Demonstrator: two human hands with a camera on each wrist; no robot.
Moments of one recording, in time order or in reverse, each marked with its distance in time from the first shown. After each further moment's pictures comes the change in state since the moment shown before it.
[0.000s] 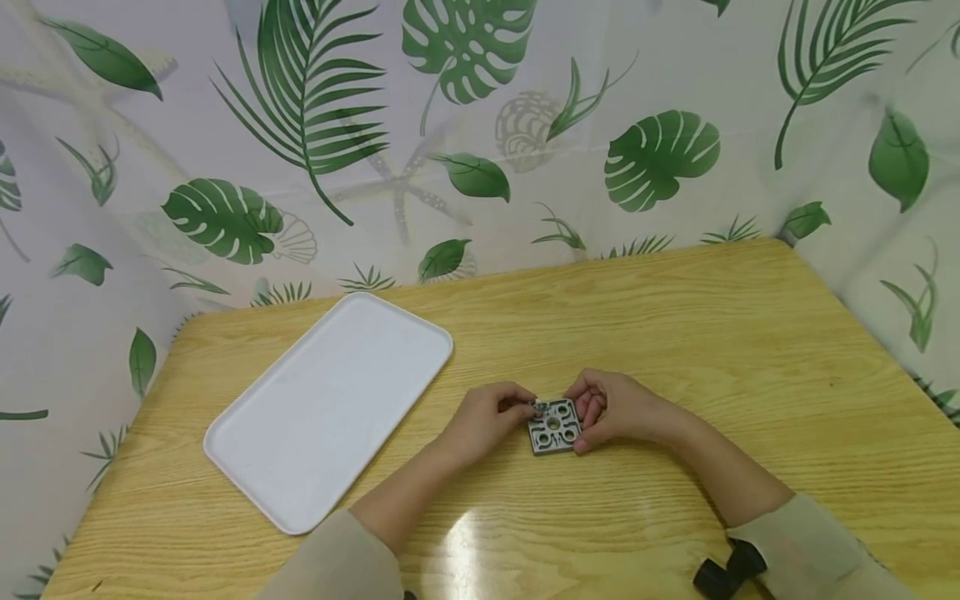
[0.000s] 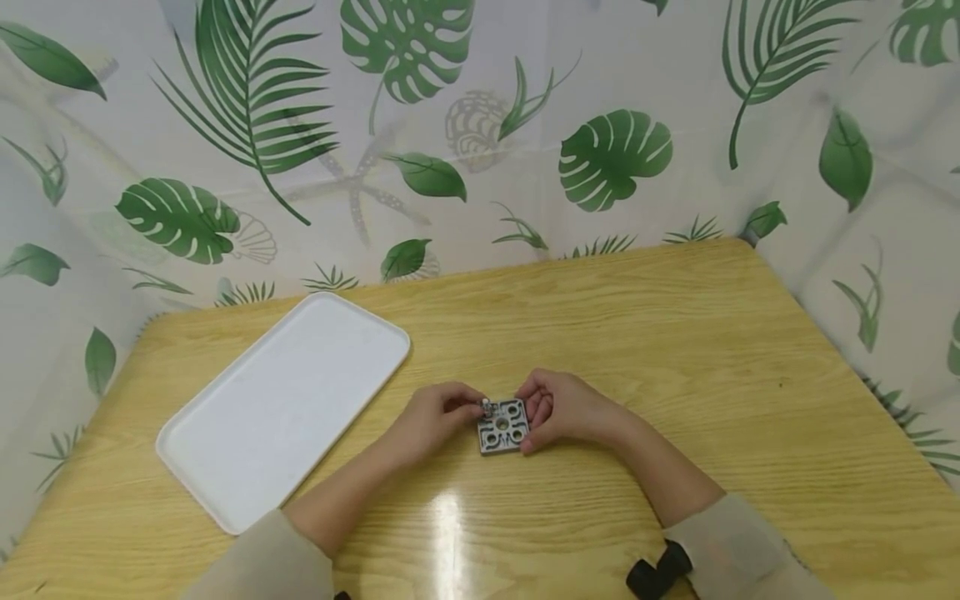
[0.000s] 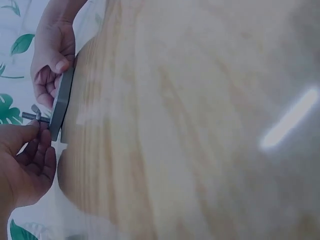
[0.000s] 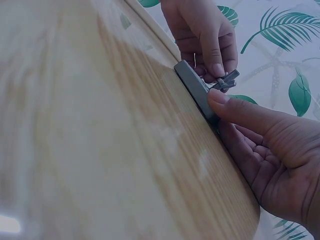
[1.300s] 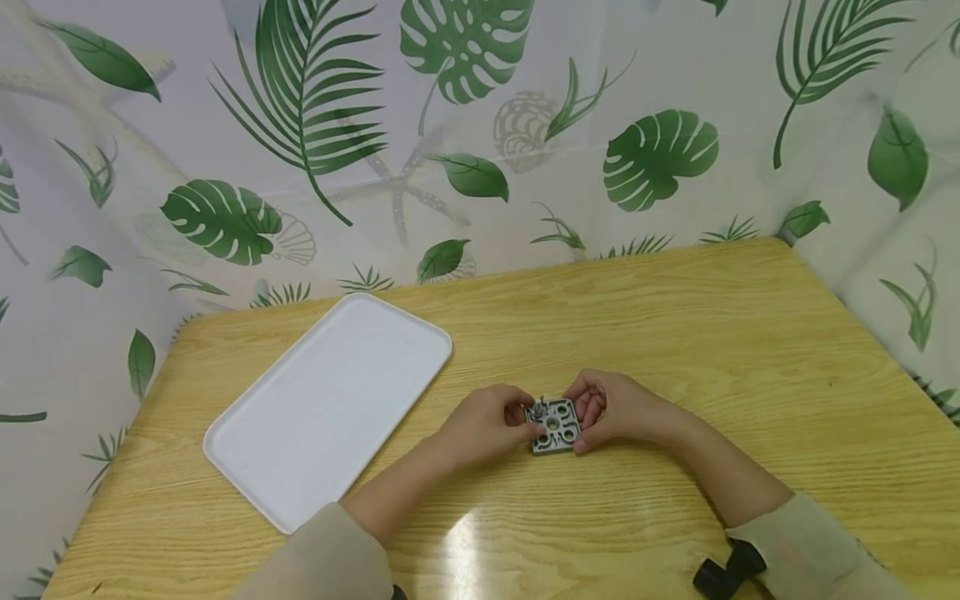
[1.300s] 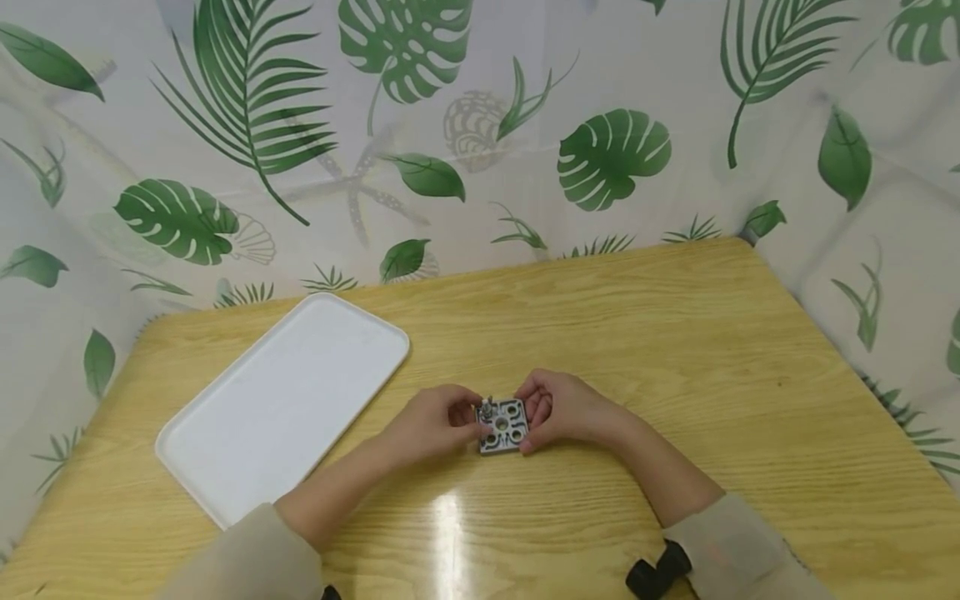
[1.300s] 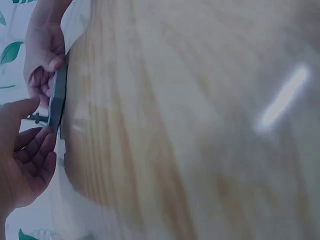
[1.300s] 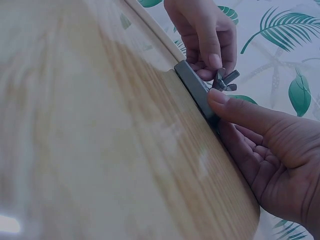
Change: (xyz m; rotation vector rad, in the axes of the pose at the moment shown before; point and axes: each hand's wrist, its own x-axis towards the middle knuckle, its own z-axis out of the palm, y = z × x) left_hand -0.005 0.009 -0.010 0.204 -0.107 0.051; right_hand -0.001 -0.001 0.002 0.022 0.008 -0.002
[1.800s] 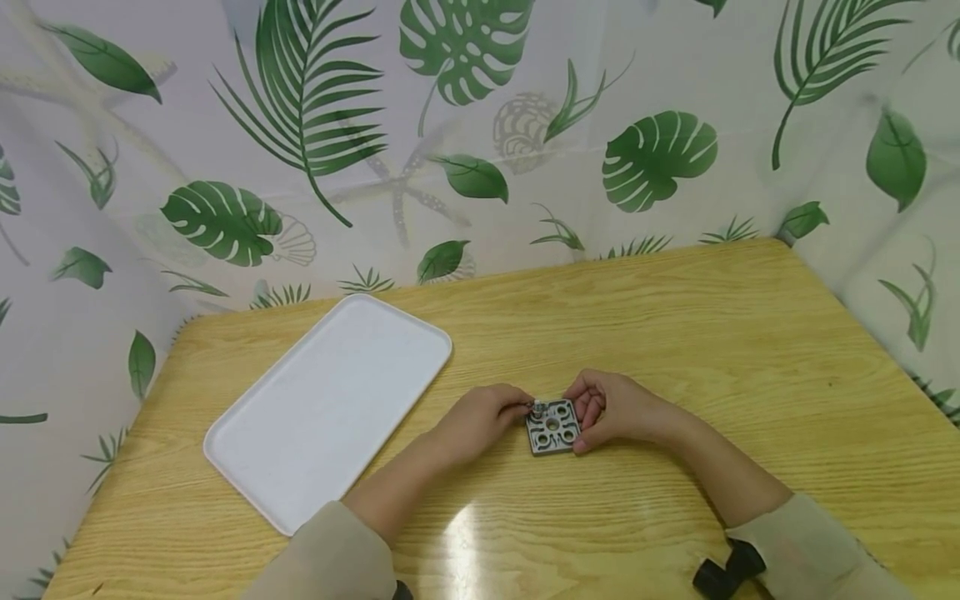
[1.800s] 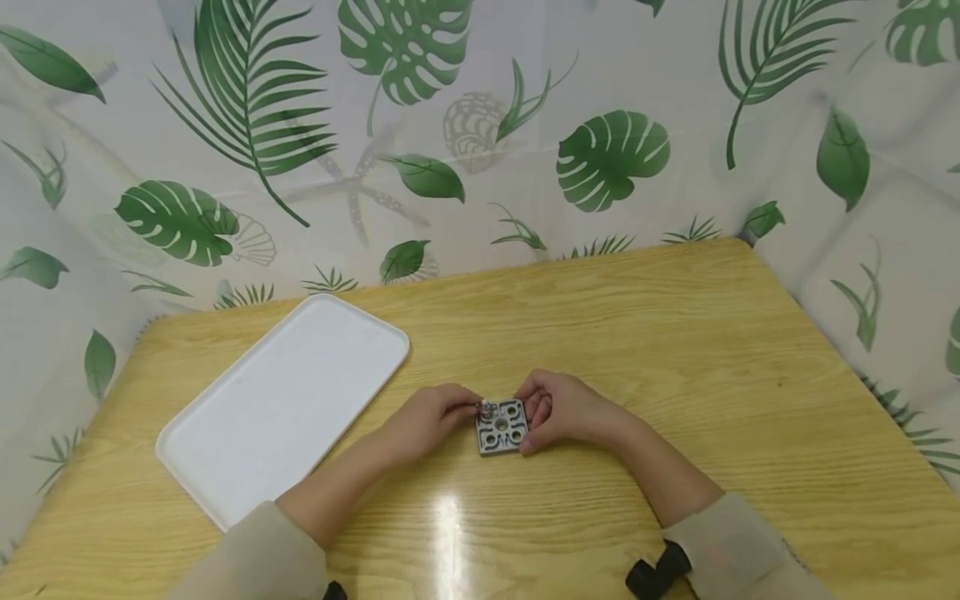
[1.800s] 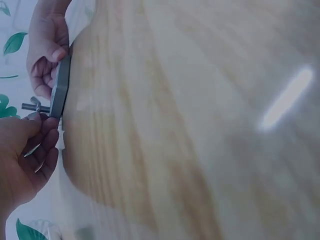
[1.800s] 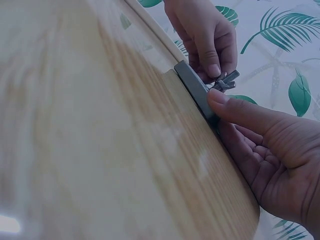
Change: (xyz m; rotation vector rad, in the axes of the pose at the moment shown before) left_hand 0.005 -0.006 -0.001 0.105 0.007 0.077; right_hand 0.001 0.001 -0.001 0.010 -0.010 0.012
